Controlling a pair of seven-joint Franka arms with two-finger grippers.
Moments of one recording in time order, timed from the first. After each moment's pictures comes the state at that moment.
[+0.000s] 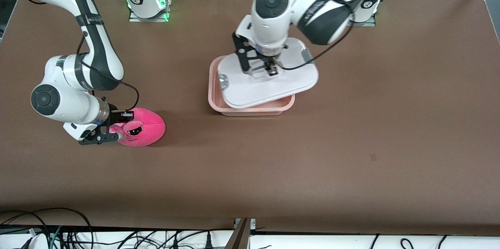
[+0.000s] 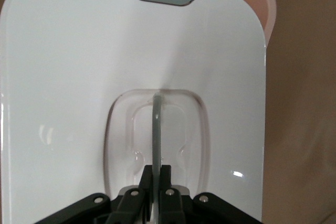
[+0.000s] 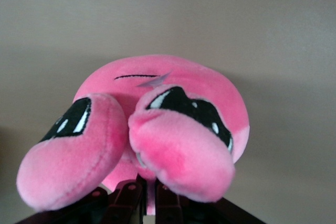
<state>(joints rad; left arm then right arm) -0.36 0.43 -0.41 -1.43 0.09 1.68 0.47 0.10 0.44 0.02 -1.67 0.05 2.00 -0.04</state>
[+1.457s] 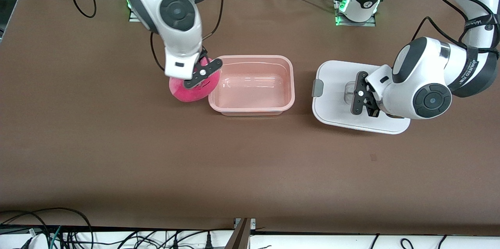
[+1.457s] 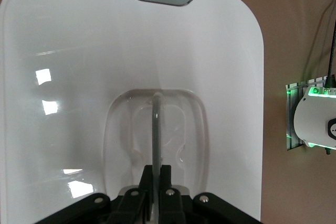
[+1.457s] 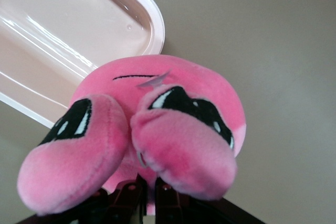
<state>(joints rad) 0.10 0.48 -0.40 -1.43 0.14 1.47 1.40 0.34 0.36 0.39 -1.49 -0.24 1.57 0.01</state>
